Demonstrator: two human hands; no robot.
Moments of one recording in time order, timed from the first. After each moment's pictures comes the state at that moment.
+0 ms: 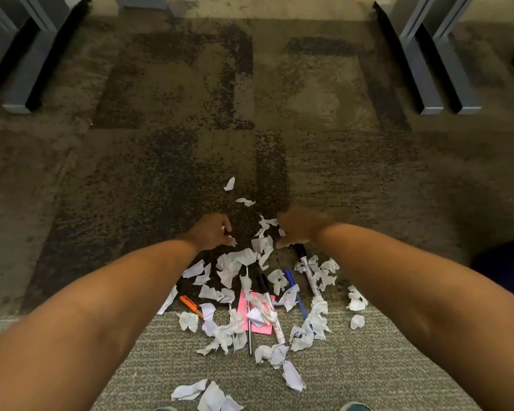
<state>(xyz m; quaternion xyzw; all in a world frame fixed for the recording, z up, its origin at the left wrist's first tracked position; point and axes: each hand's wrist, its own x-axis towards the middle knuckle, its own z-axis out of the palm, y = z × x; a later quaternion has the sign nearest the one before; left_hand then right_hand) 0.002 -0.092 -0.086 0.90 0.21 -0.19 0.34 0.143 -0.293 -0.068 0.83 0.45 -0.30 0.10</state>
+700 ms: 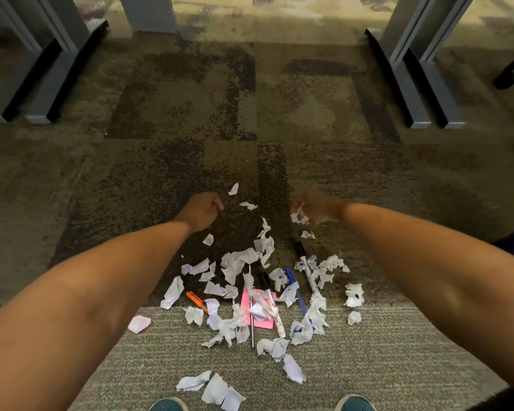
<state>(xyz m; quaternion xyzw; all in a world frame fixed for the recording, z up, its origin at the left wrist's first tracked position) 0.003 -0.071 -0.028 0.89 0.26 -0.09 0.37 0.166 -0.316 -0.008 0.87 0.31 -0.36 -0.12</state>
